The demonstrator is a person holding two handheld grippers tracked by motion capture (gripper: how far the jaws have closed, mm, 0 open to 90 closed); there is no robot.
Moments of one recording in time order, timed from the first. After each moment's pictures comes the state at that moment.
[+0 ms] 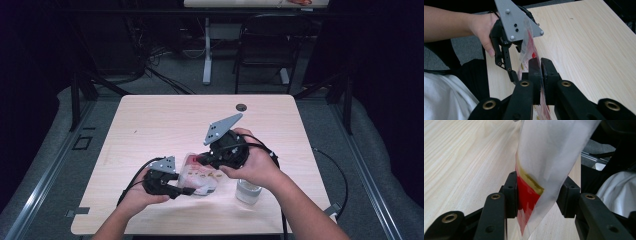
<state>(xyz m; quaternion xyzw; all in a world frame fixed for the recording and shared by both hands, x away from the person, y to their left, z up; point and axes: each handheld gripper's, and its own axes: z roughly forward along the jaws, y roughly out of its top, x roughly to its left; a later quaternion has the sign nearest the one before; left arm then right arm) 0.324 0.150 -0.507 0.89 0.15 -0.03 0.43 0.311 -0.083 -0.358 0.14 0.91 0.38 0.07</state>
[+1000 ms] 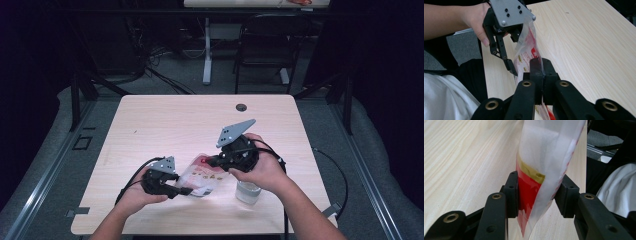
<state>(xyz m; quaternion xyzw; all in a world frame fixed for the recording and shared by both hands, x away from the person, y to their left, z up) 0.325 0.153 -0.507 0.90 0.15 -0.03 0.40 0.313 -0.106 -0.378 0.16 0.90 0.39 0.07</state>
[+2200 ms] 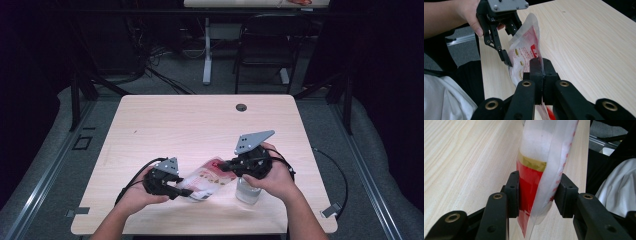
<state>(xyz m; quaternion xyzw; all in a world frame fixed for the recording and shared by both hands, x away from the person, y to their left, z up) 0.324 0.146 -0.504 0.92 0.15 -0.03 0.36 0.313 -0.143 -0.415 0.18 0.88 0.44 0.07</state>
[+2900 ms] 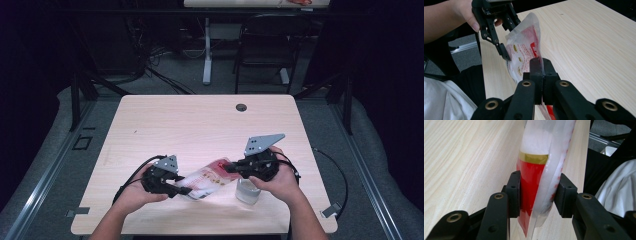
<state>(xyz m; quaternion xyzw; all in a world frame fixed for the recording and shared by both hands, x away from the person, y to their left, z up) 0.322 0.147 -0.488 0.92 0.16 -0.02 0.35 0.311 -0.160 -0.425 0.19 0.86 0.47 0.06</state>
